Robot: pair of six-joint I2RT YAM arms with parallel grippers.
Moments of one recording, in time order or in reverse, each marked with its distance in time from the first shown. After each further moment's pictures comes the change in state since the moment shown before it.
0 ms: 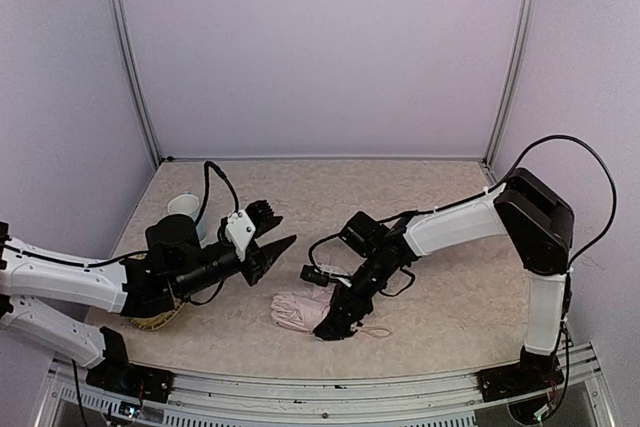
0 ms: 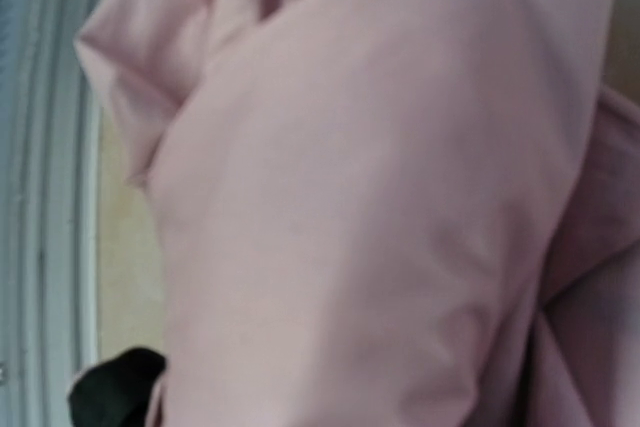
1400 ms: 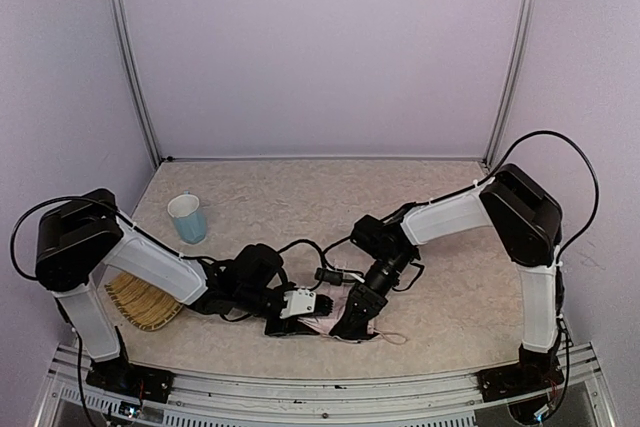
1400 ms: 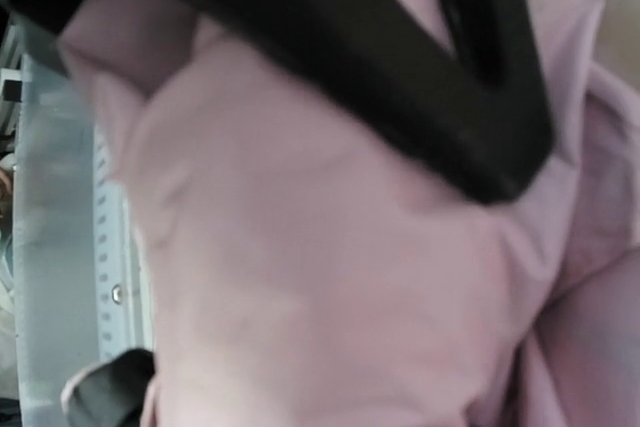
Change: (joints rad) left arm 0.028 0.554 0.154 -0.306 0.547 0.279; right arm -0.093 0.096 0.091 -0.302 -0.211 -0.116
